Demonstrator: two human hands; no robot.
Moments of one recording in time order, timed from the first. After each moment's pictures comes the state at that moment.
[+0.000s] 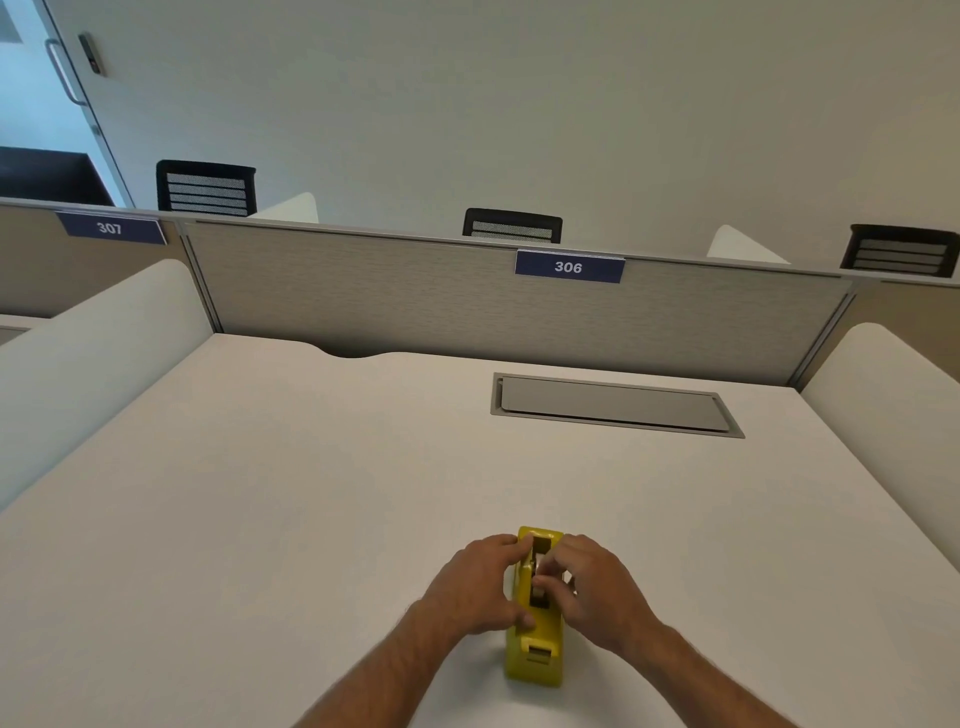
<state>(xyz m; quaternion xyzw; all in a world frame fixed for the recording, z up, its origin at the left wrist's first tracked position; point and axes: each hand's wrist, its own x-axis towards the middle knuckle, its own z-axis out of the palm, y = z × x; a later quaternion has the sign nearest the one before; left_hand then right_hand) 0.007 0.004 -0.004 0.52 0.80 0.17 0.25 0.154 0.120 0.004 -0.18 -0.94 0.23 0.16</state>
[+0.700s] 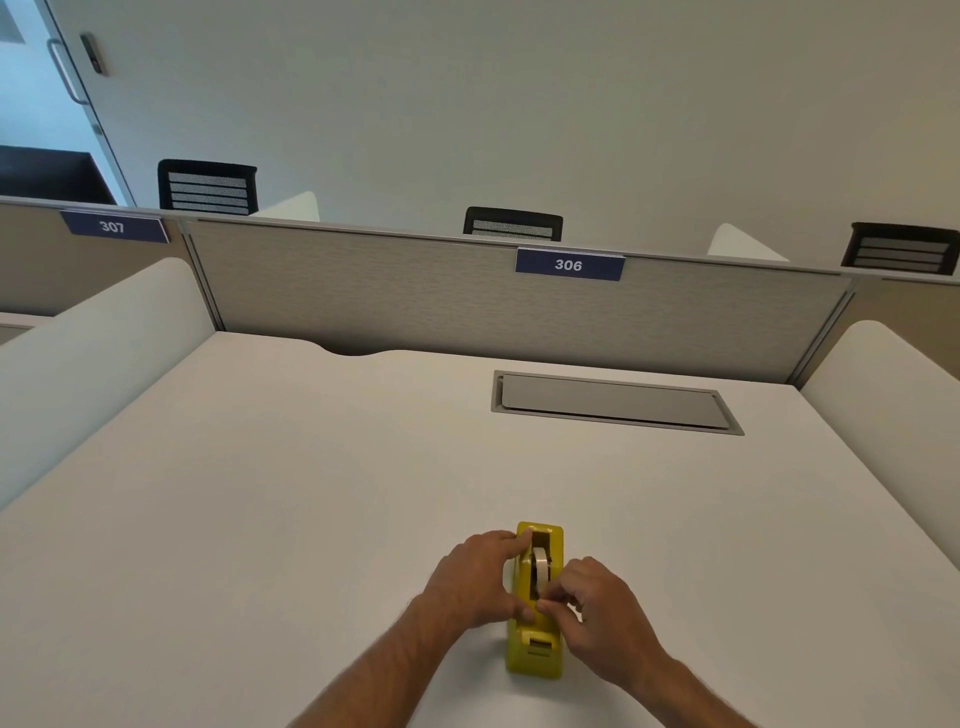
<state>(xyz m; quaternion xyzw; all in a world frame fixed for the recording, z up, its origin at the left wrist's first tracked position) 0.011 0.001 0.005 0.51 0.81 0.15 0.24 0.174 0.099 -0.008 -0.19 -0.93 0.24 0.17</state>
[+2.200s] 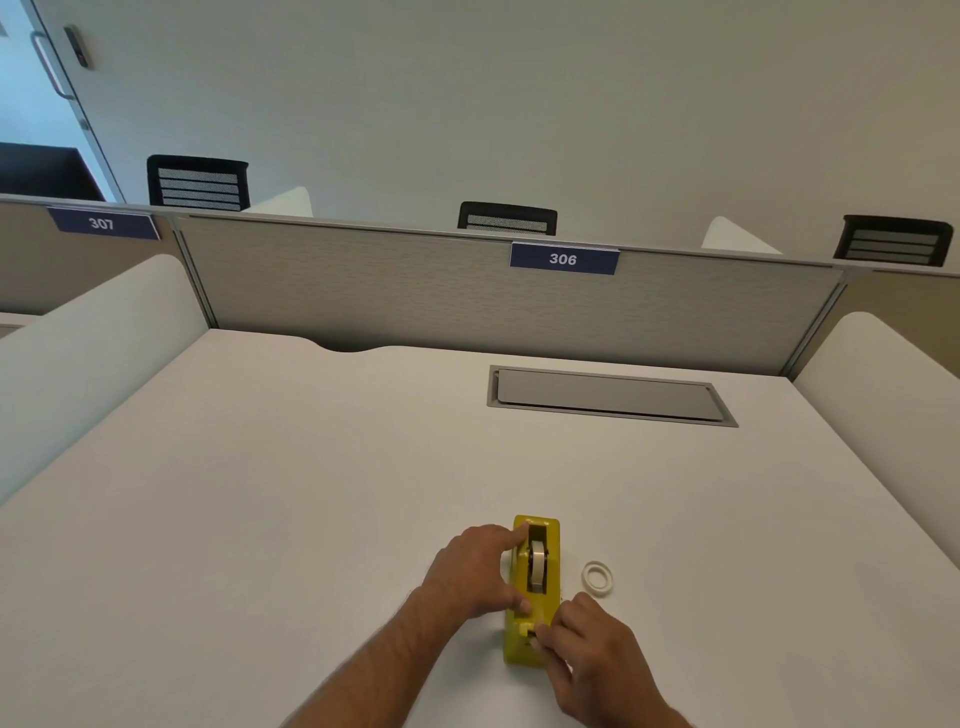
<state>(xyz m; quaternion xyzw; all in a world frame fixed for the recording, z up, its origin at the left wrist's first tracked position) 0.012 0.001 0.006 0.48 0.82 0.15 0.26 0.199 0.065 -0.025 -0.12 -0.96 0.07 0.25</state>
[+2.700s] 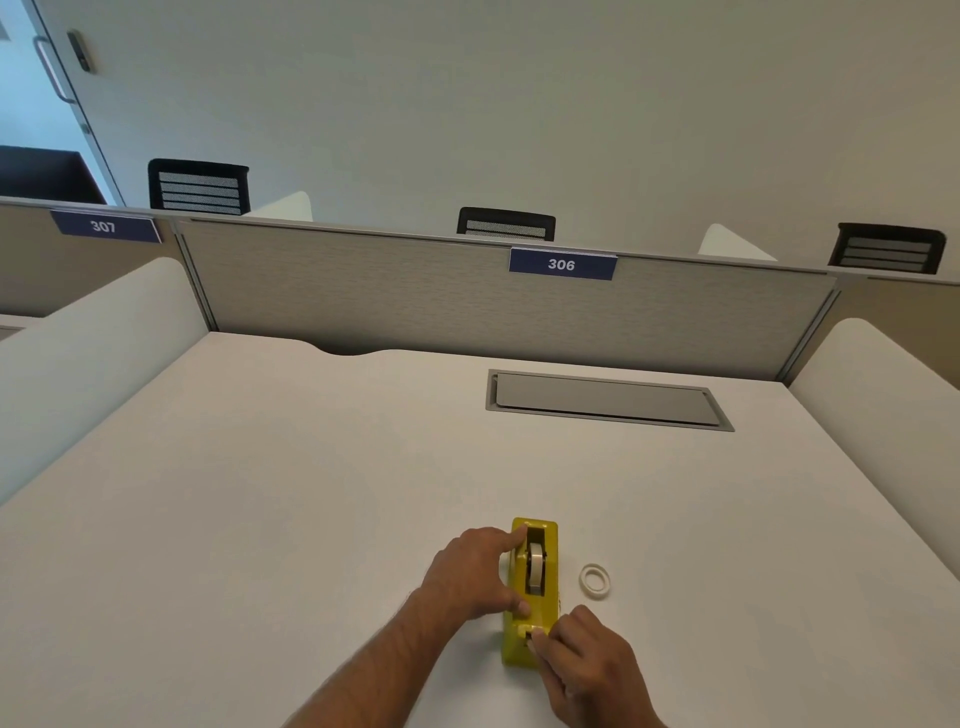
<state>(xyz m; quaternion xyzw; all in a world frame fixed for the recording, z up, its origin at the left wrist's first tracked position) 0.014 0.001 0.007 0.48 0.83 0.15 0.26 0.199 0.055 -0.032 -0.12 -0.94 0.01 0.31</state>
